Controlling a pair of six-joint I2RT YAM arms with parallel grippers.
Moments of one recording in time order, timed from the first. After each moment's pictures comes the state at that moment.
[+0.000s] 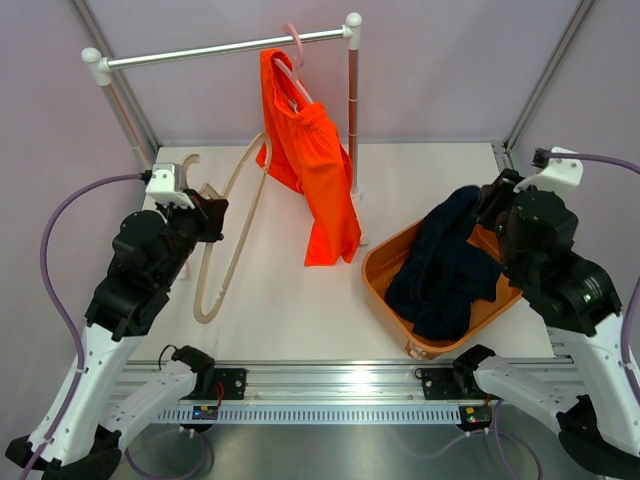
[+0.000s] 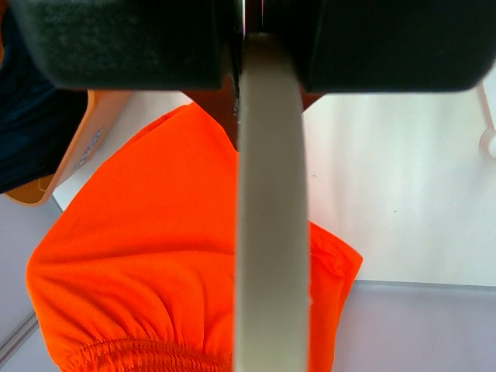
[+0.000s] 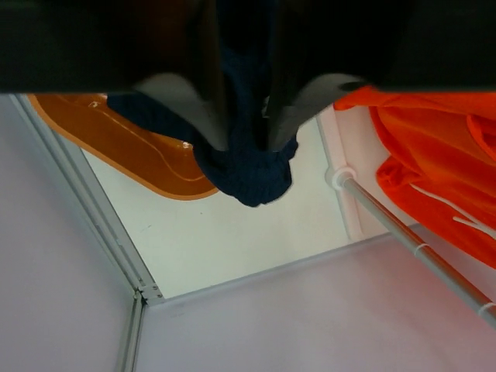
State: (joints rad) left arm -0.45 0.73 1.11 -0.50 -0.16 -0.31; right arm 0.56 0.92 1.48 -0.81 0.74 0.35
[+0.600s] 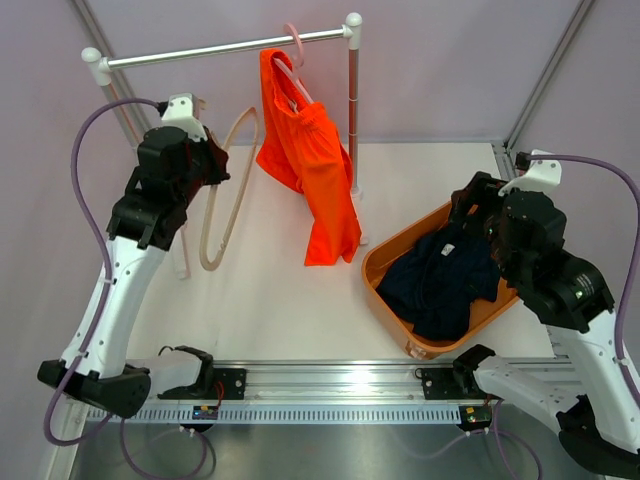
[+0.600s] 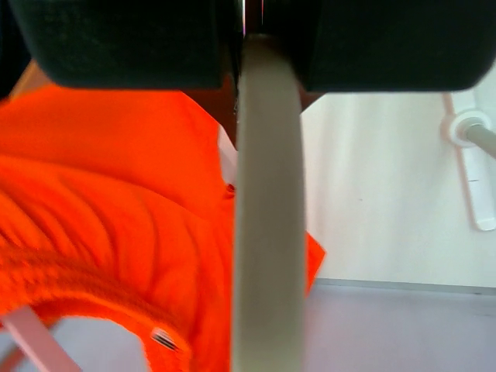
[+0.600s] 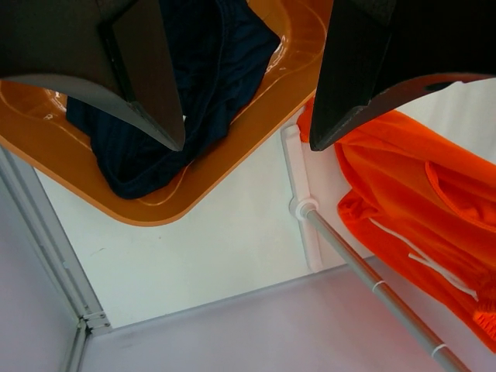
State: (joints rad) left arm -0.35 1.16 1.51 -0.61 -0.16 -0.28; right arm 0.56 0.87 1.42 -0.84 0.60 0.41
